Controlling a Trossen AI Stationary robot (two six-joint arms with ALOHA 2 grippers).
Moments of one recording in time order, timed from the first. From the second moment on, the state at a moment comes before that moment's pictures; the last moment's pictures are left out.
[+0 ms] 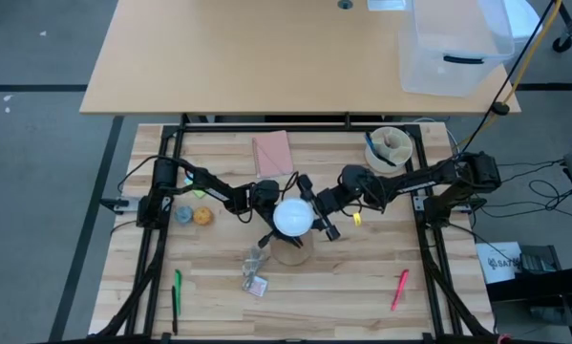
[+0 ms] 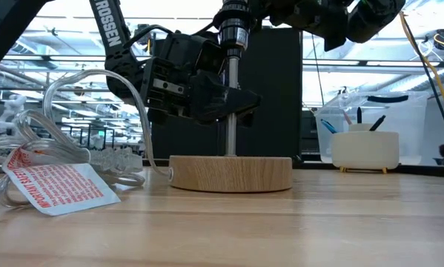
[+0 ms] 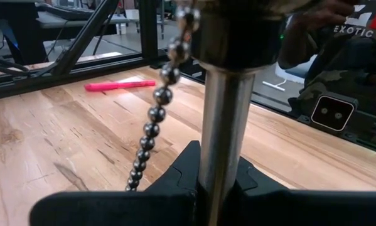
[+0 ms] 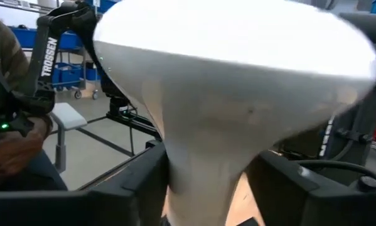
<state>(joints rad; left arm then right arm) 0.10 2.08 0.89 0.90 0.91 0.19 -0.04 1.55 0.81 0.84 -0.54 -0.10</state>
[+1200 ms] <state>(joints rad) 0.10 2.08 0.89 0.90 0.90 0.19 0.20 1.37 0.81 0.45 0.10 -0.07</state>
